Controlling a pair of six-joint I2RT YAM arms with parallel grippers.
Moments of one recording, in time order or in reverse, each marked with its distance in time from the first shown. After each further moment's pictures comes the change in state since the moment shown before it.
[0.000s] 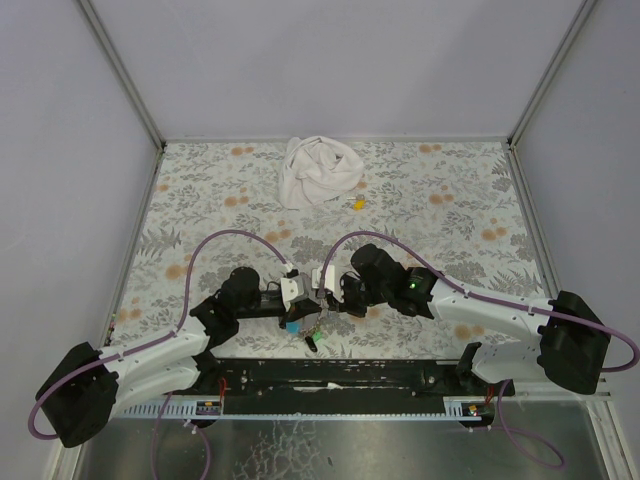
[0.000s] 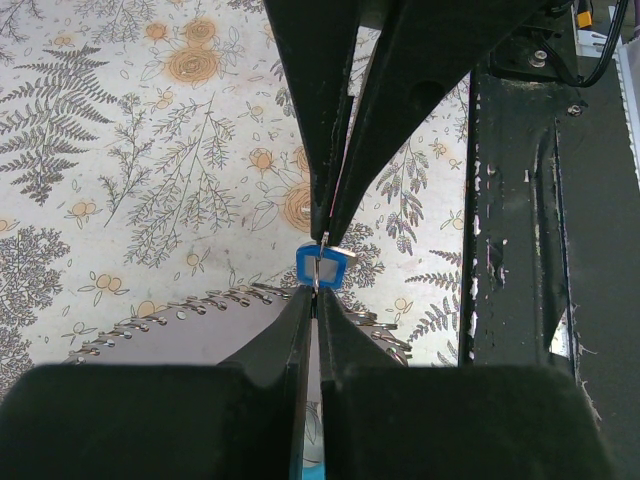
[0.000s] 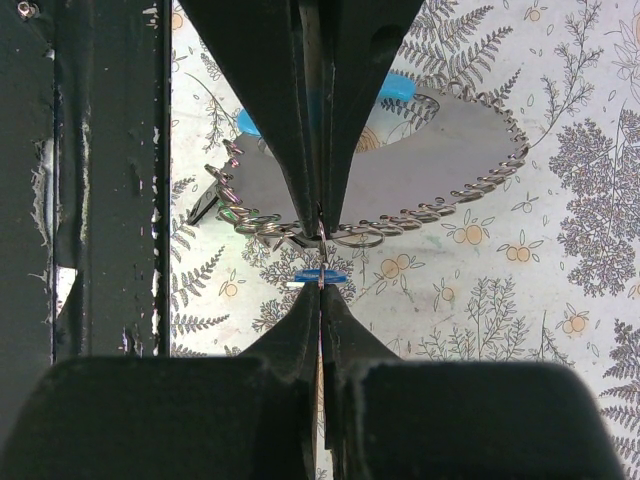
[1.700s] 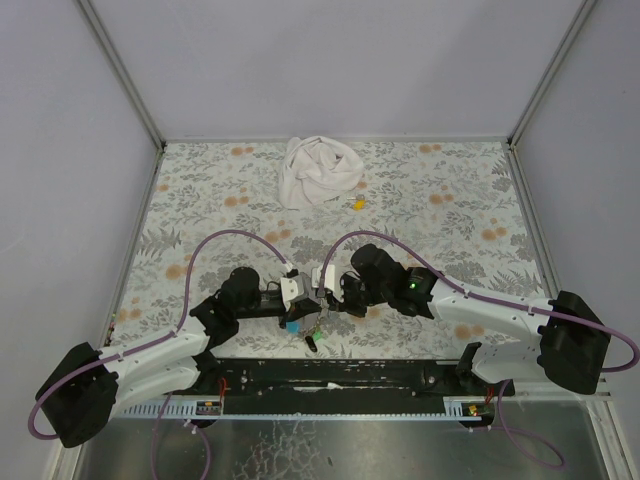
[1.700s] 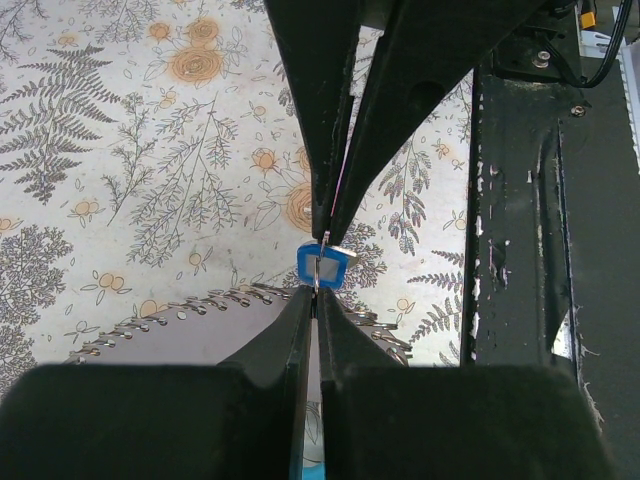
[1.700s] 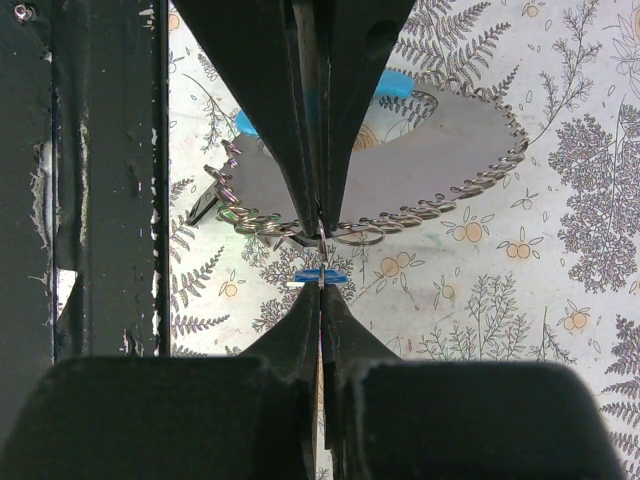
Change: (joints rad) left arm 0.000 -0.001 0.000 0.000 -0.006 0.000; right arm 0.000 0.000 0.000 0.000 0.007 0.011
